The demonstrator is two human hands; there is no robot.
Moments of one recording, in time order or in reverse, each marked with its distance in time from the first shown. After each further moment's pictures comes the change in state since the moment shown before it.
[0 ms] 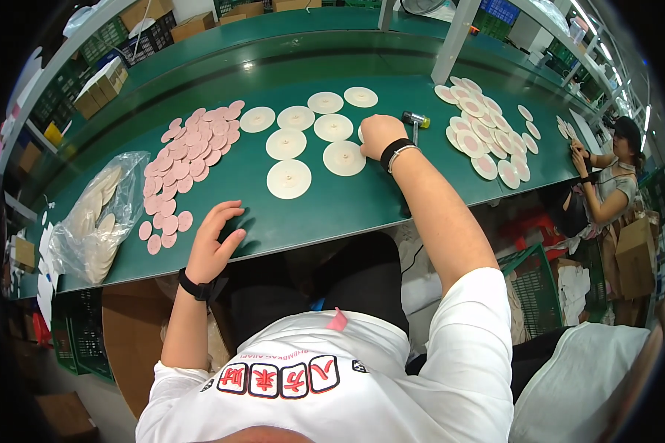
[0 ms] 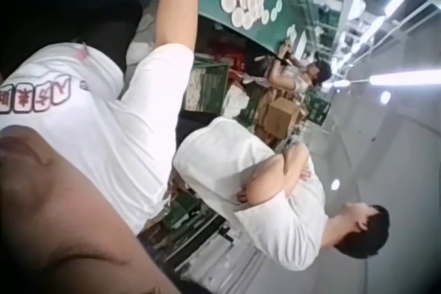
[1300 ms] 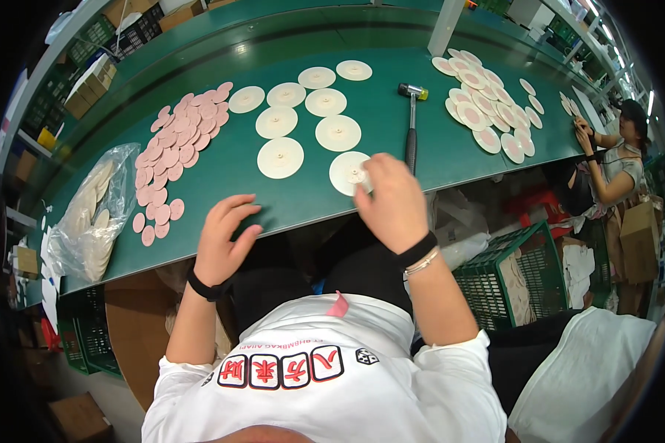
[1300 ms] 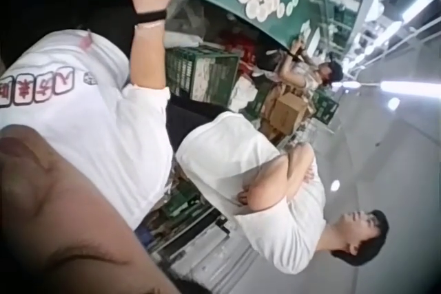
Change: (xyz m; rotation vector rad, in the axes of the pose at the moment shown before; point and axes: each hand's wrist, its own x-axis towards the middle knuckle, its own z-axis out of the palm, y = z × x) left_hand -0.001 0.037 0.024 0.168 -0.012 0.179; right_hand -0.178 -0.064 0.008 0.404 0.526 -0.009
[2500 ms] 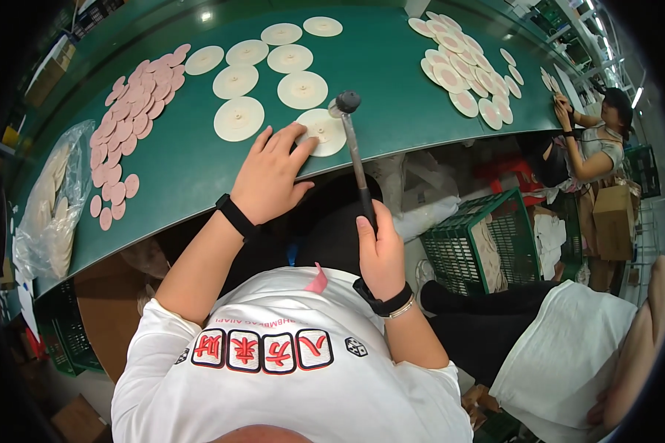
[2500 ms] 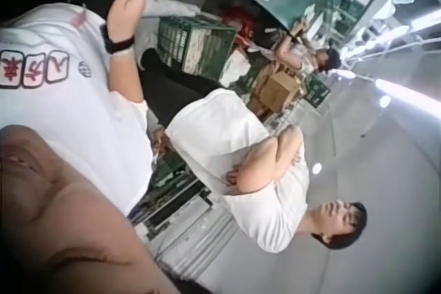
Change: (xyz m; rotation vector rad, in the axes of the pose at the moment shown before) left_hand 0.072 0.040 0.111 0.235 -0.223 0.173; right_hand -0.140 -0.027 -0.013 0.608 0.012 0.667
